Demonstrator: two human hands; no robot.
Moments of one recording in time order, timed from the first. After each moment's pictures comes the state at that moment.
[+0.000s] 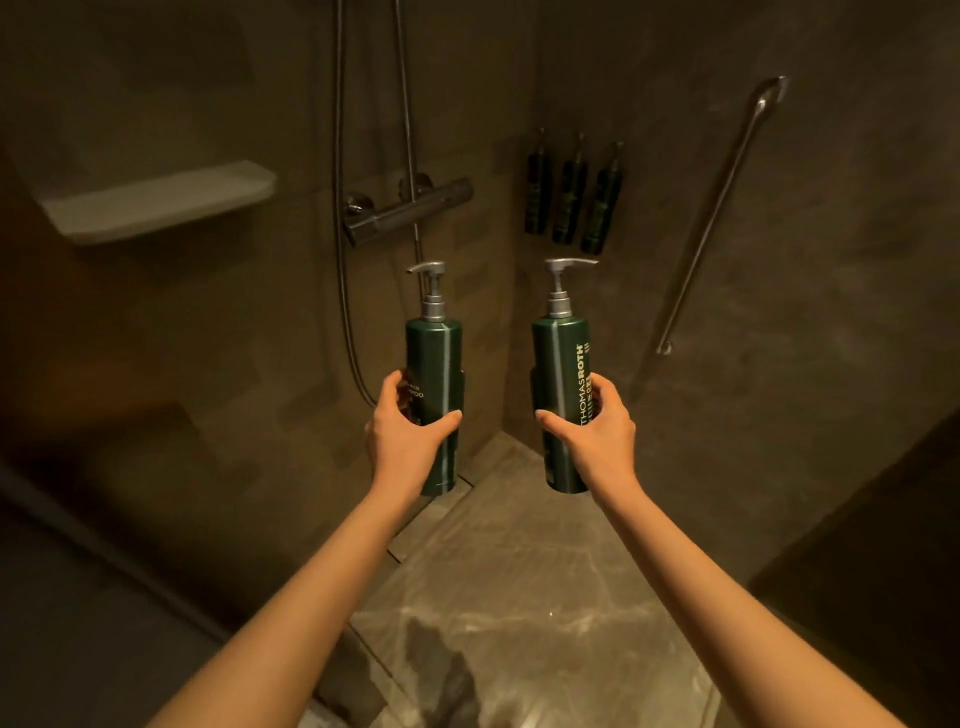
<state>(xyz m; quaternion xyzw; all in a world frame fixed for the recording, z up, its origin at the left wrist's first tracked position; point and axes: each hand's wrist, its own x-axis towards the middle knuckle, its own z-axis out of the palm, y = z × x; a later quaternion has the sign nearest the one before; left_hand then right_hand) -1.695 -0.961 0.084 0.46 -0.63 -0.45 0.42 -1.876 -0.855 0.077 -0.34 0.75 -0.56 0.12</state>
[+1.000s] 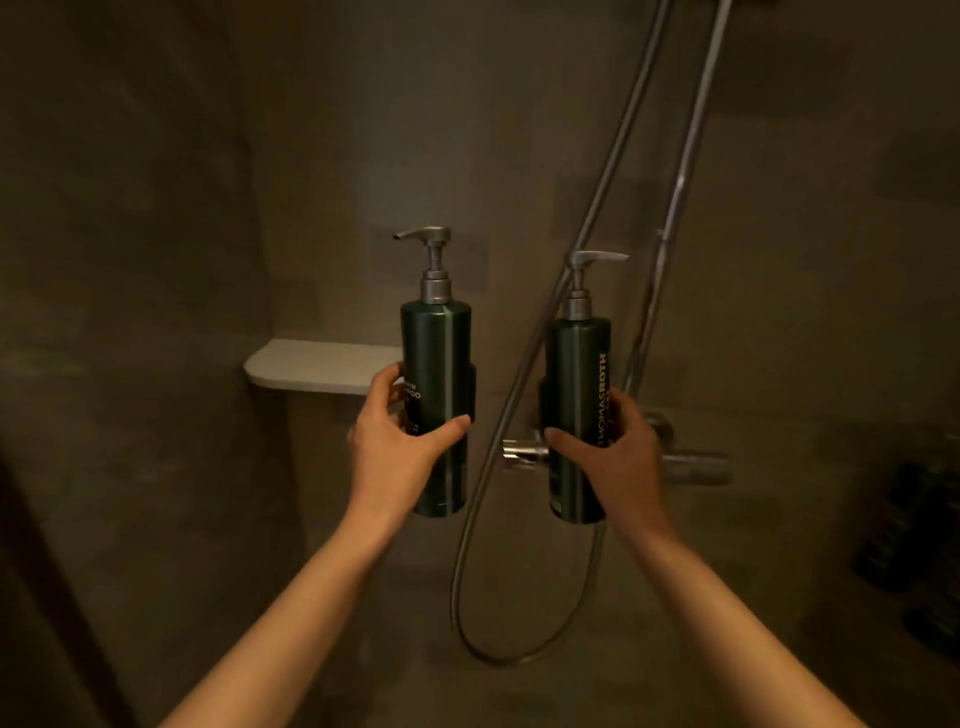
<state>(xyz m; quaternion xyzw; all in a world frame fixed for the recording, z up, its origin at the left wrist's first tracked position) -1.766 -1.154 0.234 0.56 -0.47 -0.12 0.67 -1.963 -1.249 0.220 -0.65 0.38 -0.56 0.34</state>
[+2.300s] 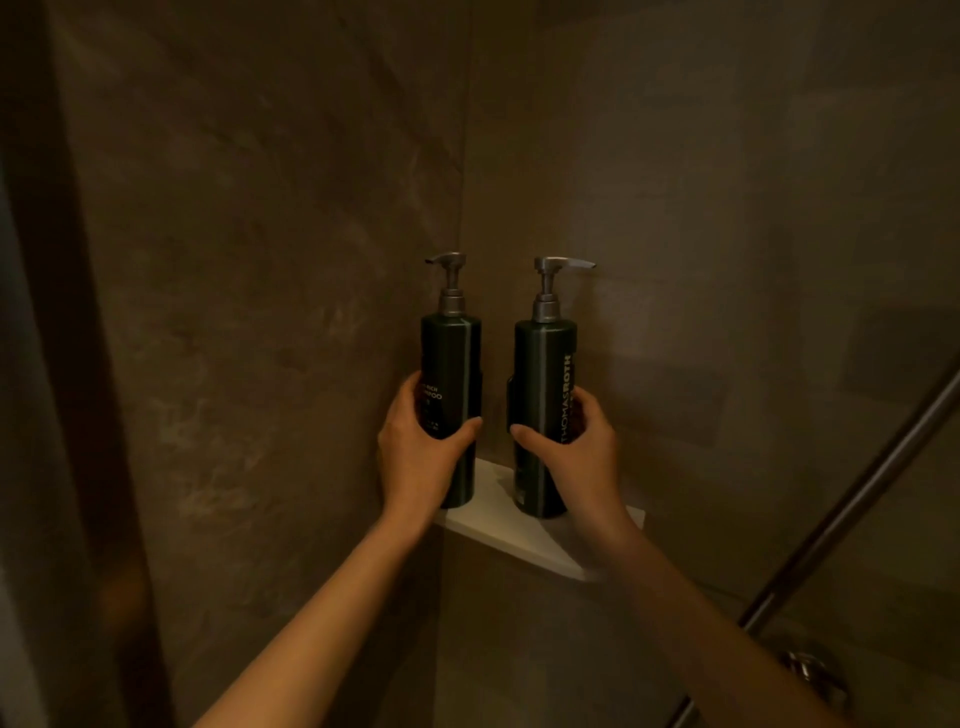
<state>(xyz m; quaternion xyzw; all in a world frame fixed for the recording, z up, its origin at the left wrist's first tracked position) -1.582 -1.225 0.293 0.65 -0.34 0.14 0.67 -1.697 -1.340 0.301 -0.72 0.18 -0.49 0.45</state>
